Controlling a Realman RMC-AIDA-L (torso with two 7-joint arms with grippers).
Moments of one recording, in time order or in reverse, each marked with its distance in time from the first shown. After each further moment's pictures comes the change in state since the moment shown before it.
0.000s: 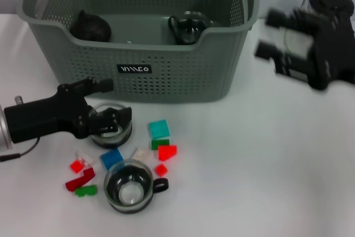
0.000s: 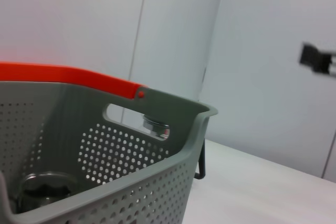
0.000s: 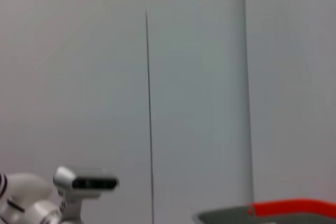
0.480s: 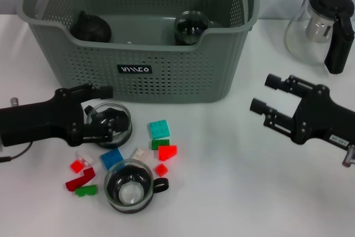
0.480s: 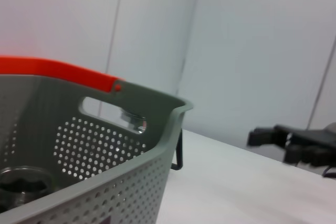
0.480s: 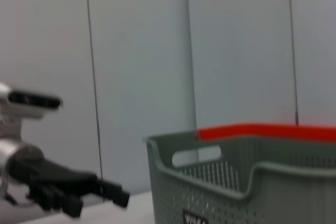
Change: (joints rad) left arm 0.010 0.006 0.046 0.081 0.010 0.083 -0.064; right arm -0.024 0.002 0.027 0.405 -0.027 0.128 -0.388
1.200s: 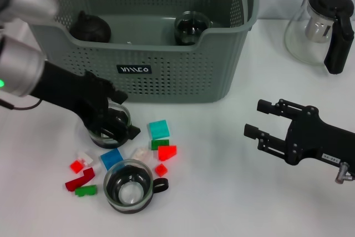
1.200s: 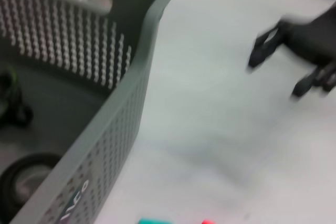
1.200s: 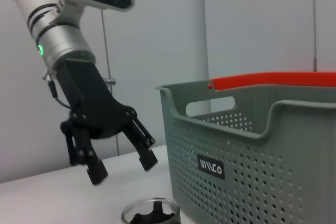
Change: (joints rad) left arm -0.139 -0.030 0.541 0.594 0.236 0.010 -0.649; right arm 0.000 -0.001 0.004 0.012 -0.110 0.041 0.003
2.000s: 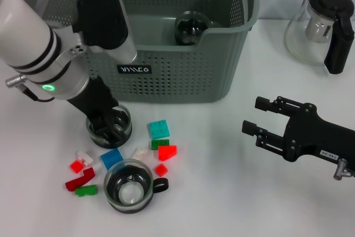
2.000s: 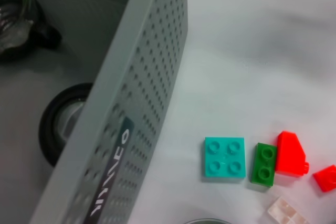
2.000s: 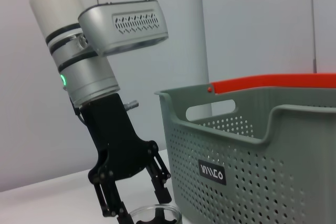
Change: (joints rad) left arm -0.041 -0.065 0.395 0.062 0.386 -0.214 -0.158; right arm 0.011 0.002 0.003 0.003 0.003 0.000 0.027
